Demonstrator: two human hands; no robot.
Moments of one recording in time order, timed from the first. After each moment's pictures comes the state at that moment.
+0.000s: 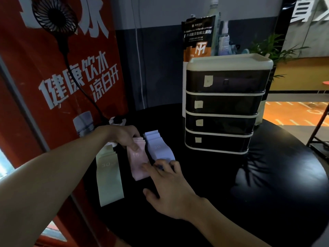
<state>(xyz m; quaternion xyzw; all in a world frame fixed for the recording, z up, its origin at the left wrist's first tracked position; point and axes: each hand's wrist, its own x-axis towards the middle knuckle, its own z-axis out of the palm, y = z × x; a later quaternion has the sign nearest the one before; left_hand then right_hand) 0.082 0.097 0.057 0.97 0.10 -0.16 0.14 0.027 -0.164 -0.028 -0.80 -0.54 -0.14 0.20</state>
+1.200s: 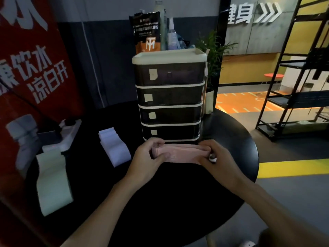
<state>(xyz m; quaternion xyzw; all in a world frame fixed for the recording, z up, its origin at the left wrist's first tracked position) 0.046 -0.136 -0.012 0.86 -0.02 0.16 0.49 0.087 -0.373 -0.015 -0.83 -0.25 -0.07 0.49</state>
